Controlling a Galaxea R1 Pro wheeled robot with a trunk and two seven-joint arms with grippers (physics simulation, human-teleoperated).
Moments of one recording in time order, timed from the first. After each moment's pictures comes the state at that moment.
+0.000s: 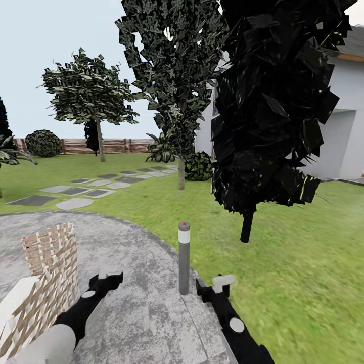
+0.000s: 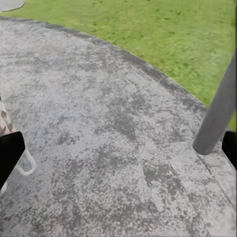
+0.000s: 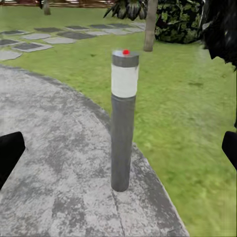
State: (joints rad) left arm -0.65 0.08 0.05 -0.37 0.02 -0.07 0.04; right arm -0.38 0.17 0.07 -0.71 0.15 -0.25 0.00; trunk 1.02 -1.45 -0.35
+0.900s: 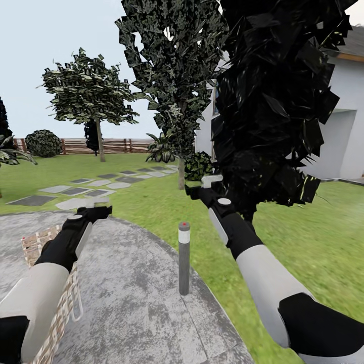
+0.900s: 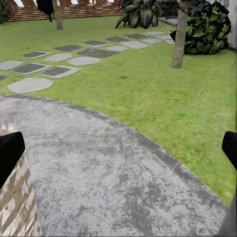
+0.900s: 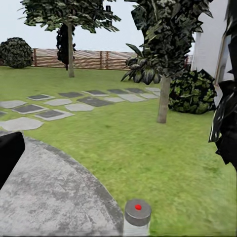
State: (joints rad) left arm -0.91 0.17 0.04 -0.82 0.02 0.37 0.03; right arm -1.03 0.17 0.21 -0.80 -0.08 0.23 0.00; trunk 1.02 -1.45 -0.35
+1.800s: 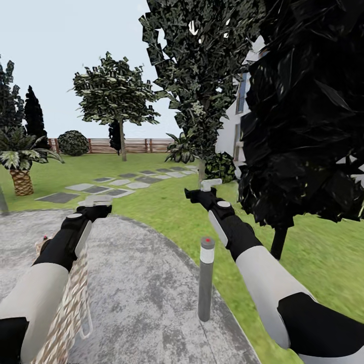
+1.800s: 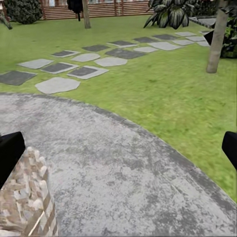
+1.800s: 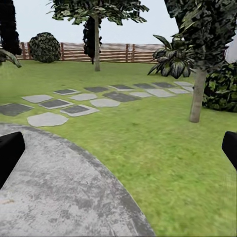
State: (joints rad) left arm -0.91 0.17 0.04 -0.85 0.01 0.40 0.03; right arm -1.03 0.17 0.21 -0.76 -0.10 0.23 0.00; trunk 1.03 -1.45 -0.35
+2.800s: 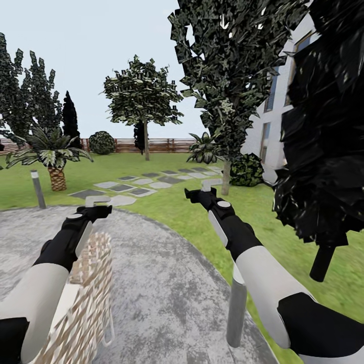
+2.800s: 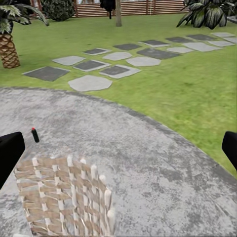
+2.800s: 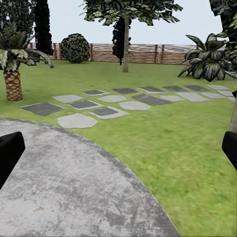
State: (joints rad) left arm -0.91 0.17 0.04 -0.85 0.01 0.40 0.04; right arm -1.03 0.17 0.21 -0.77 -0.10 0.23 0.00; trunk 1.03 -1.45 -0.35
